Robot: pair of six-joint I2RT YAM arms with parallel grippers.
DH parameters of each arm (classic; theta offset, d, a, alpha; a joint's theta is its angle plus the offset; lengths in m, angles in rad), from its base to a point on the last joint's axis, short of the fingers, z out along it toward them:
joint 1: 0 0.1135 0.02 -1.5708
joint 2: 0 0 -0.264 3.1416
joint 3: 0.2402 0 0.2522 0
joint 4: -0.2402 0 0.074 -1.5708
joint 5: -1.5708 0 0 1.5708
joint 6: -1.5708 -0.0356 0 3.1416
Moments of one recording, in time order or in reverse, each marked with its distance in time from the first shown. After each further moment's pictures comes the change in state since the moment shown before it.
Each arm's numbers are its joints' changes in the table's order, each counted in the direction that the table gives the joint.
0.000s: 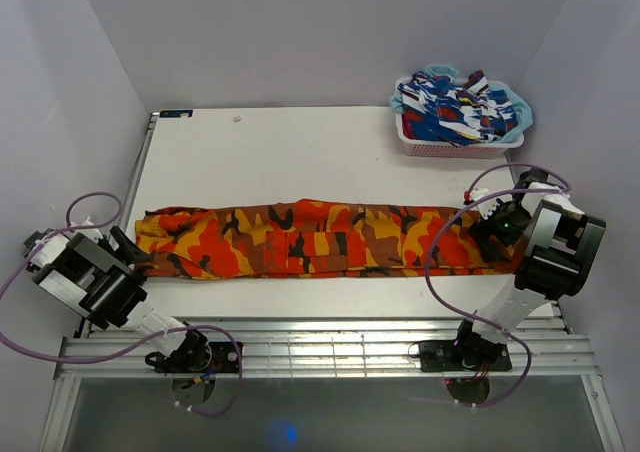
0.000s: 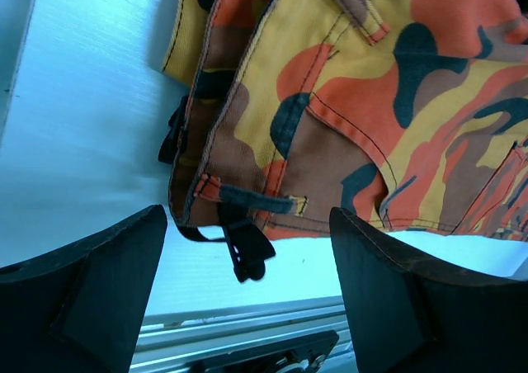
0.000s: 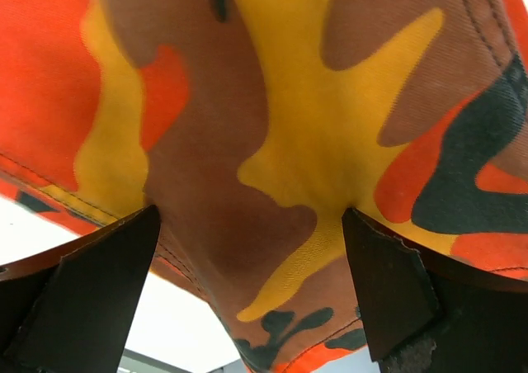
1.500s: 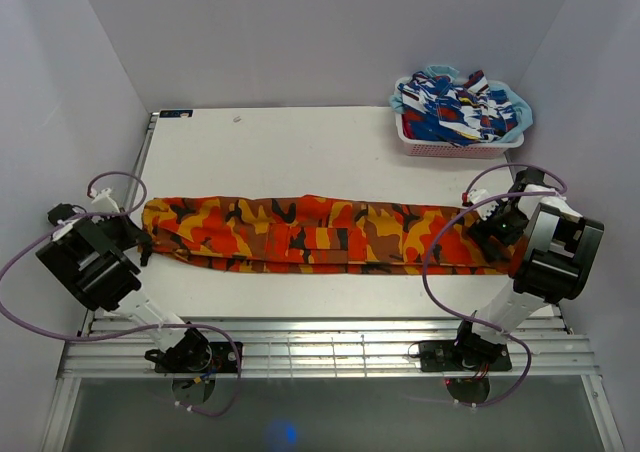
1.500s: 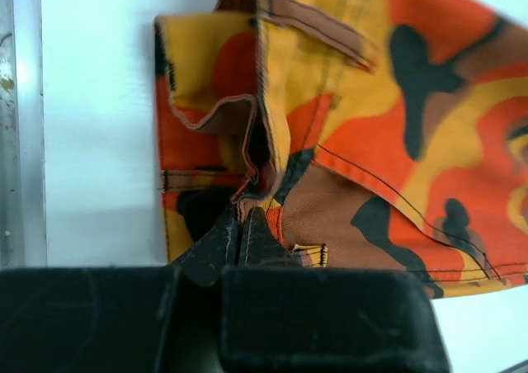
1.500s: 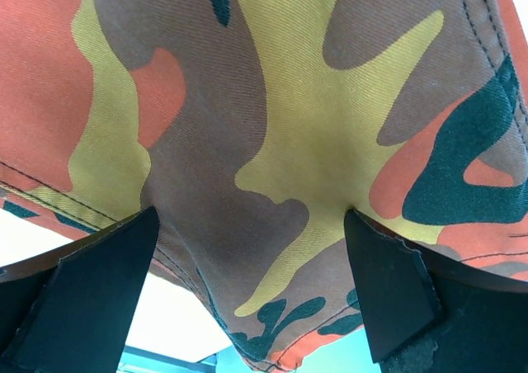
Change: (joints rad) left arm -0.180 0.087 -0.008 0.409 -0.142 -0.048; right arm 0.022 -0.025 -0.040 0.079 -0.100 -0.017
